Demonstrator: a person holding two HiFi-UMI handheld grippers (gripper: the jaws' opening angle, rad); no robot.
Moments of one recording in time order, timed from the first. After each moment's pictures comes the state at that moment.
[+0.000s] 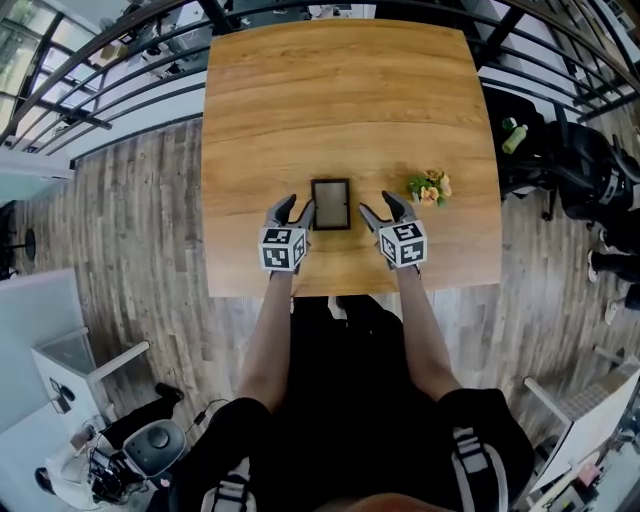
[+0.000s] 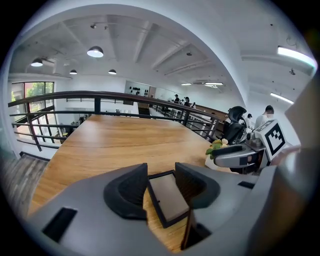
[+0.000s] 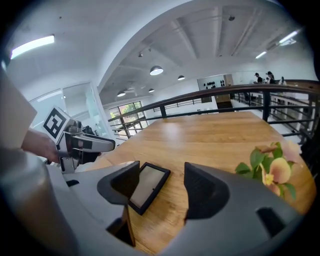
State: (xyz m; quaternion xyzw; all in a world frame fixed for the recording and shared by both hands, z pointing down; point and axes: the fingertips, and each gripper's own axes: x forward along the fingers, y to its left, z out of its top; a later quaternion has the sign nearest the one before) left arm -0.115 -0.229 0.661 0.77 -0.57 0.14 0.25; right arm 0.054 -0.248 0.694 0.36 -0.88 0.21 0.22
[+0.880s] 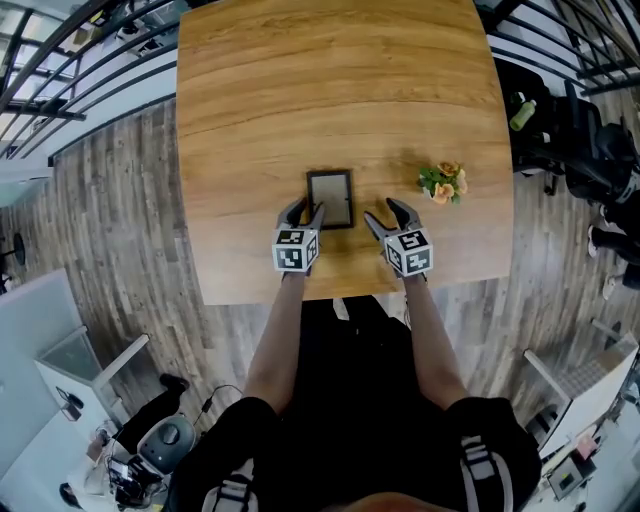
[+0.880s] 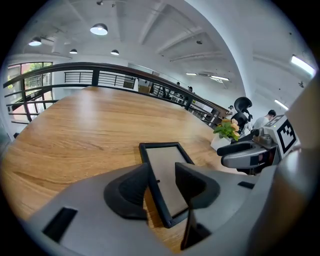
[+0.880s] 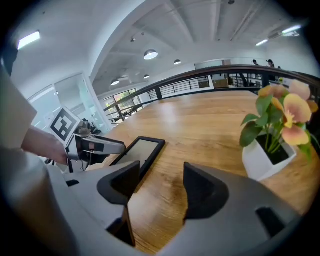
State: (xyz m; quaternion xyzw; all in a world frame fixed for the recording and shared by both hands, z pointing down) left arm -0.092 -0.233 0.772 0.75 -0.54 0.16 0.34; right arm 0.064 -0.228 0.772 0.35 -0.85 0.27 0.28
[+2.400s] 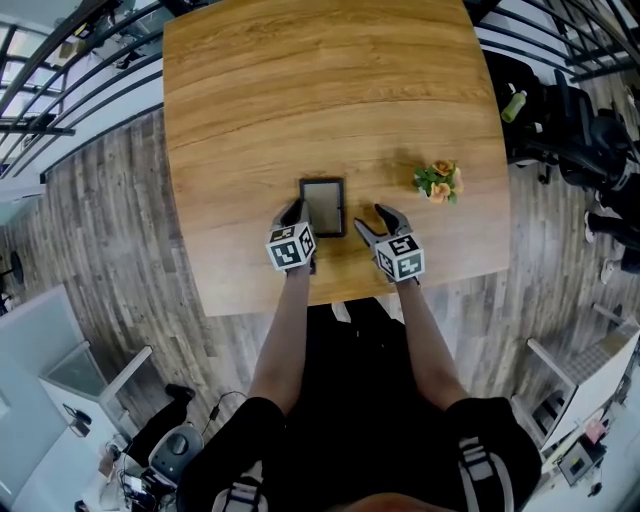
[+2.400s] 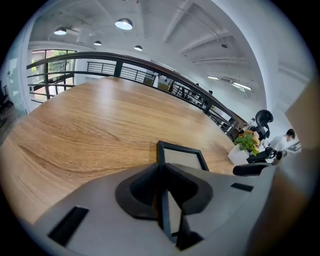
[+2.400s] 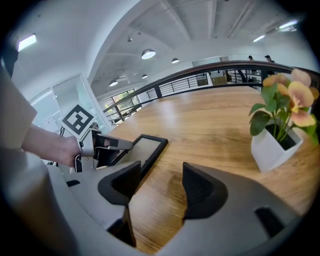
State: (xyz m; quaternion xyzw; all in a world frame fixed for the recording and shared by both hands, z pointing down) left arm -0.117 -0.245 0.797 0.67 -0.60 0.14 0.40; right arm 0.049 -0.216 0.780 0.35 -0.85 0.28 0.28
